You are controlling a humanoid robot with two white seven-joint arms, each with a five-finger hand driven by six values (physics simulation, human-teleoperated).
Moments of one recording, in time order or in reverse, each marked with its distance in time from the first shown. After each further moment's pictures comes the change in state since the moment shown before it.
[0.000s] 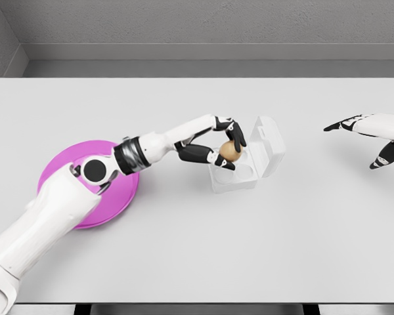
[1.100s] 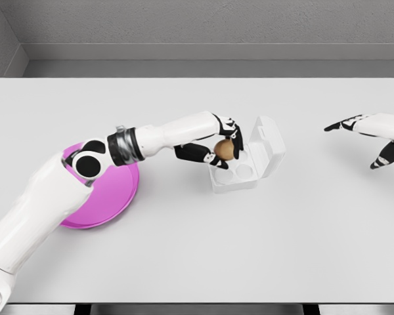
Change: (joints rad) left arm -0.008 0.014 0.101 -0.081 -0.381 -0.080 0.005; right arm 0.000 0.000 0.001 0.003 -0.001 0.000 0.000
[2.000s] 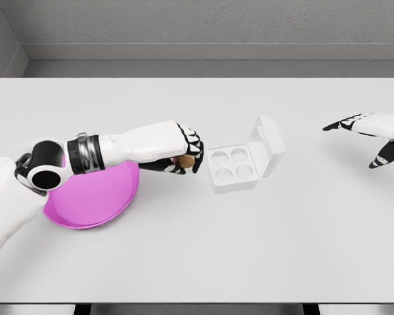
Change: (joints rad) left arm 0.080 0.174 0.113 -0.228 -0.332 0.000 -0.030; right arm -0.005 0.002 0.002 -0.001 0.000 0.000 0.000
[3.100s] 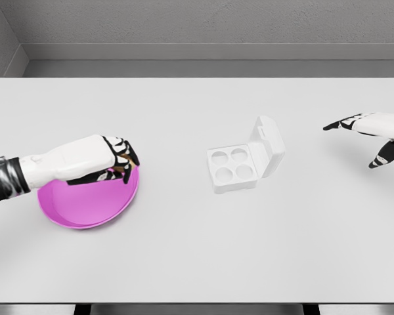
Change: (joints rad) left arm 0.270 0.288 0.224 -0.133 0.016 -0.001 0.048; right arm 0.000 0.005 -0.005 0.005 0.000 0.000 0.000
